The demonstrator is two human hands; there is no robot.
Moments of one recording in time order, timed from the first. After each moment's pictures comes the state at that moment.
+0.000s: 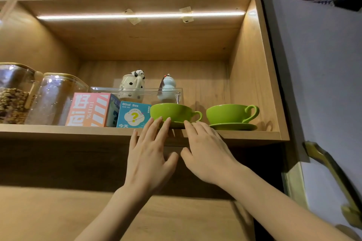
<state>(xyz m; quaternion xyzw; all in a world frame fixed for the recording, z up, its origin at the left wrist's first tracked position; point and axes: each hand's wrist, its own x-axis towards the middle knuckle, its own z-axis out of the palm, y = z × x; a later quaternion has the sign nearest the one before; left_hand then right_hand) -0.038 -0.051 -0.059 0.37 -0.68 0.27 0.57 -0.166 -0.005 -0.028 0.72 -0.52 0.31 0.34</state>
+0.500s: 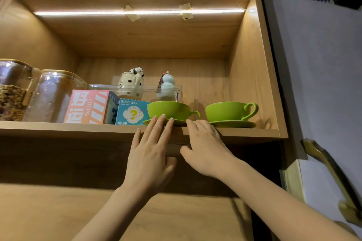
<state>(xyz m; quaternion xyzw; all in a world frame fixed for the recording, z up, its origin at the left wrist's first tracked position) -0.038 -0.062 -0.065 0.40 -0.67 0.36 0.51 -0.167 -0.009 -0.024 0.73 -0.54 0.32 0.30</state>
